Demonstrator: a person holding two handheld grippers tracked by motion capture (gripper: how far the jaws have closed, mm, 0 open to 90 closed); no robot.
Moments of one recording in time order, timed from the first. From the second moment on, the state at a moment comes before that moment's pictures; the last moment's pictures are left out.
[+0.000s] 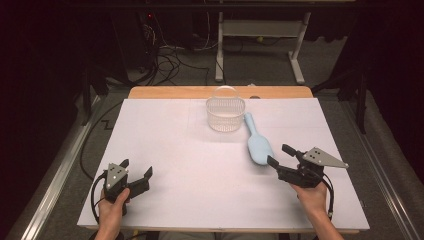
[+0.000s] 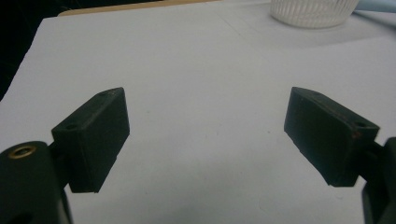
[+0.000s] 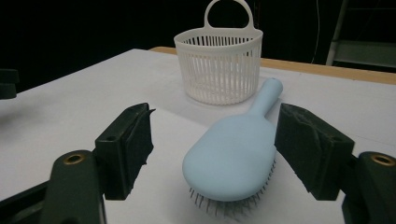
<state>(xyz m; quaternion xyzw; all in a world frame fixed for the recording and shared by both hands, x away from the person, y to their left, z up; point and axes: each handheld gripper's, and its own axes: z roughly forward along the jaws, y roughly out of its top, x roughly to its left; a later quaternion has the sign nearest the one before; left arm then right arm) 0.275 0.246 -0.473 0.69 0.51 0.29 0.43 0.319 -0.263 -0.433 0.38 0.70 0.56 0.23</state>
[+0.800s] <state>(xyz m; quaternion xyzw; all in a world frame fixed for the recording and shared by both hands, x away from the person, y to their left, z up) 0.274 0.248 -0.473 0.68 0.51 0.29 0.44 0.350 -0.230 -0.415 0.35 0.73 0.55 0.22</state>
